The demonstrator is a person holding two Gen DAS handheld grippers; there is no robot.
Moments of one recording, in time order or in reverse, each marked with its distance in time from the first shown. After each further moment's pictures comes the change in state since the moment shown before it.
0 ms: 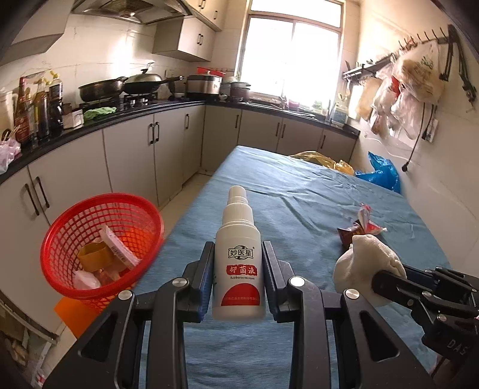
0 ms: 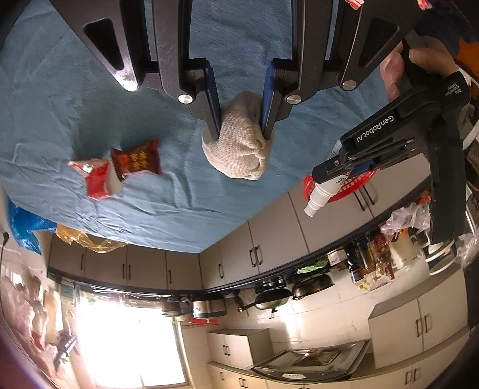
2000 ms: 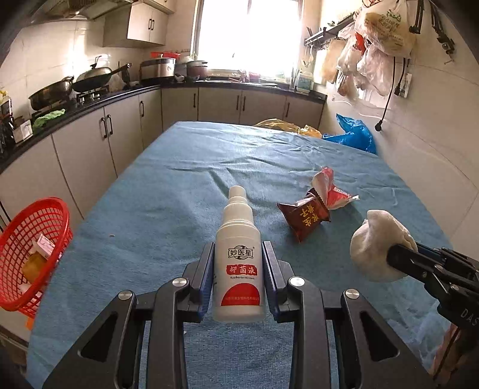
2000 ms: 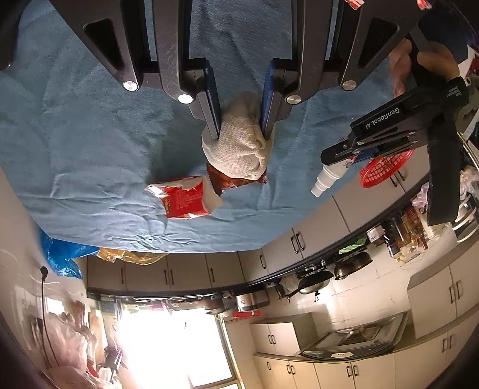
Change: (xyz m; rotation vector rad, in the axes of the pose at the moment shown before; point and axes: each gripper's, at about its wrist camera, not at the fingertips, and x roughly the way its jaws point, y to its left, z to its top) left arm 0.069 -0.093 -0.011 0.145 0.108 -0.113; right arm -0.026 -0.116 -0.032 0.152 -0.057 -0.105
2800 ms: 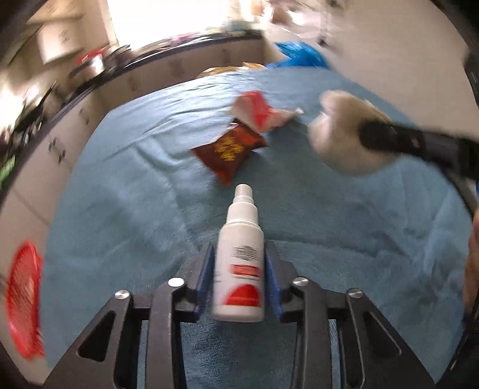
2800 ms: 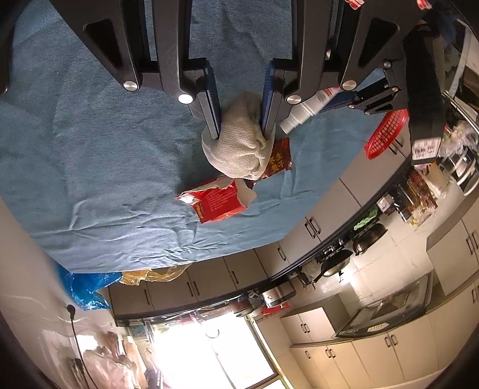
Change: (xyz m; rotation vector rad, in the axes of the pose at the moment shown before) left arm 0.035 -0.061 -0.017 0.310 0.237 -0.085; right arm -0.013 -0.041 0.004 0.182 0.005 -0.002
